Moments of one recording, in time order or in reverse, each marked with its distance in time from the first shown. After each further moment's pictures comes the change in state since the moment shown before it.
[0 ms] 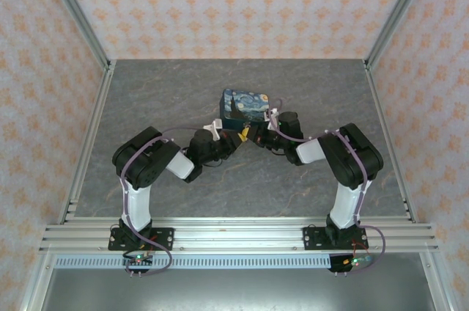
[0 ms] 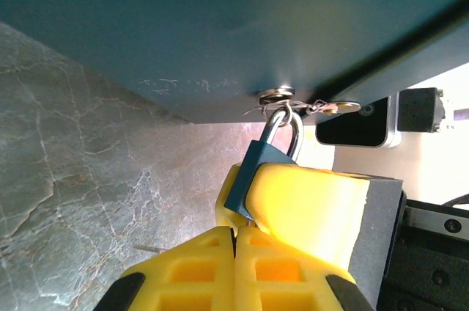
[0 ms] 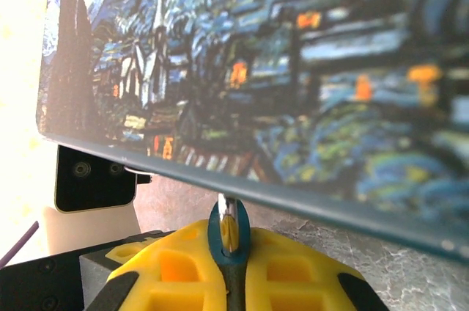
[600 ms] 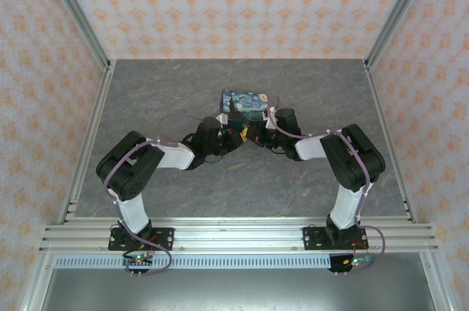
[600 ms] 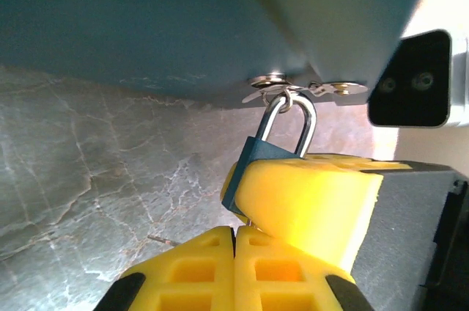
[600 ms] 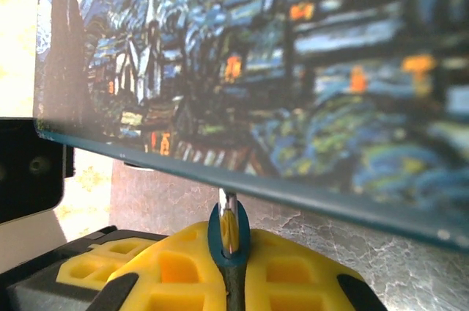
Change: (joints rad) left arm -0.018 -0.174 0.196 -0.703 -0.063 0.308; right arm 0.011 -0.029 0.068 -0.204 0.040 -0.050
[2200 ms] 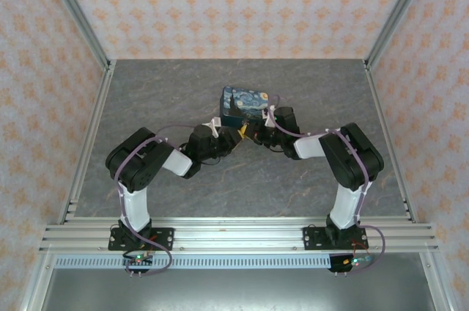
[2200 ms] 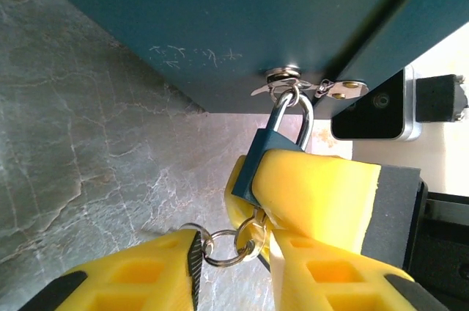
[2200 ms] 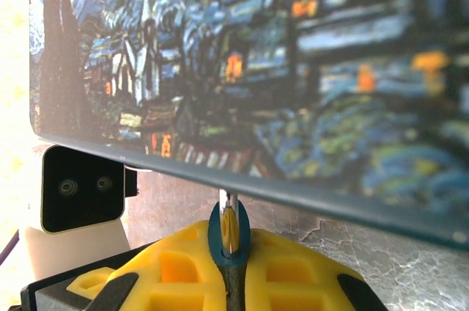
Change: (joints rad) left arm 0.045 0.121 -0.174 0.565 0.086 -0.299; right arm 0.004 0.017 0.016 0.039 -0.001 0.085
